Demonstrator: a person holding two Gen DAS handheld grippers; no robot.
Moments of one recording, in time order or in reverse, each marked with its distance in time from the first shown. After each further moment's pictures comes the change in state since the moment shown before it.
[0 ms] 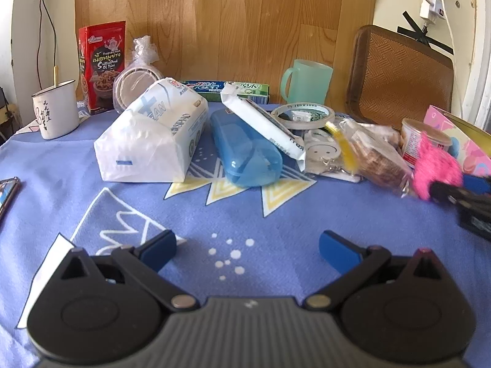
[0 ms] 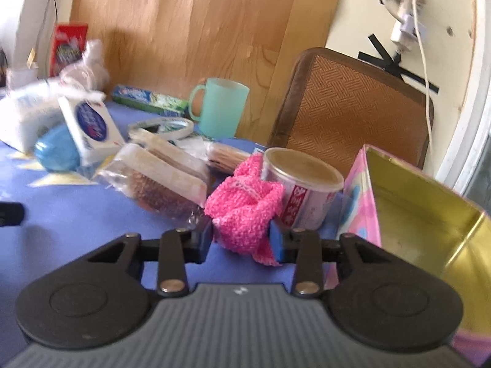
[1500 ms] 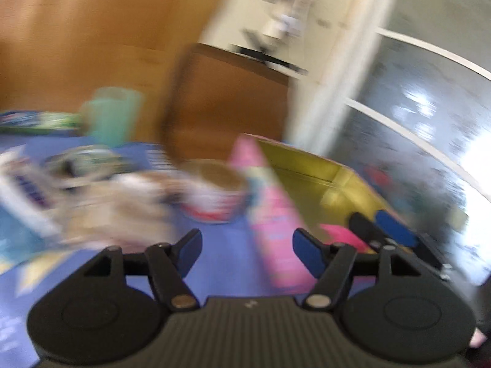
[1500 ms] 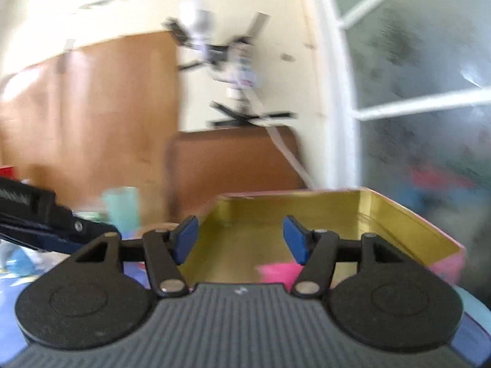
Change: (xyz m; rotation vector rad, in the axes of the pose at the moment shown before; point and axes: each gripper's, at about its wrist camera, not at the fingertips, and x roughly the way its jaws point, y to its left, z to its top) left arm -0.015 -0.097 0.061 0.018 -0.020 -0.558; right arm -0.127 -0.078 -0.040 0.328 -0.328 -0.233
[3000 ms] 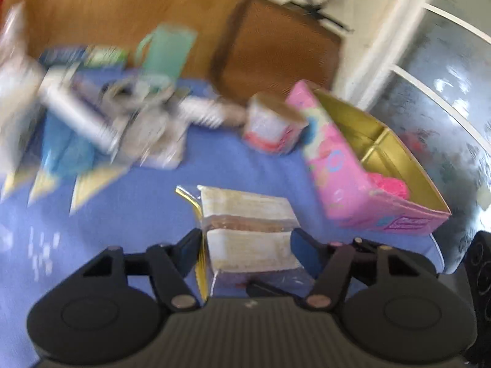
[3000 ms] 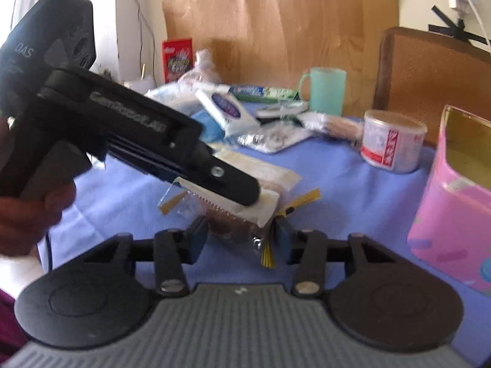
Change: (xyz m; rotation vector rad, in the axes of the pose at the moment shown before) left arm -0.003 0.012 -0.023 -0.031 0.175 0.043; right arm 0.042 0.107 -0.044 -0.176 0.426 0.625
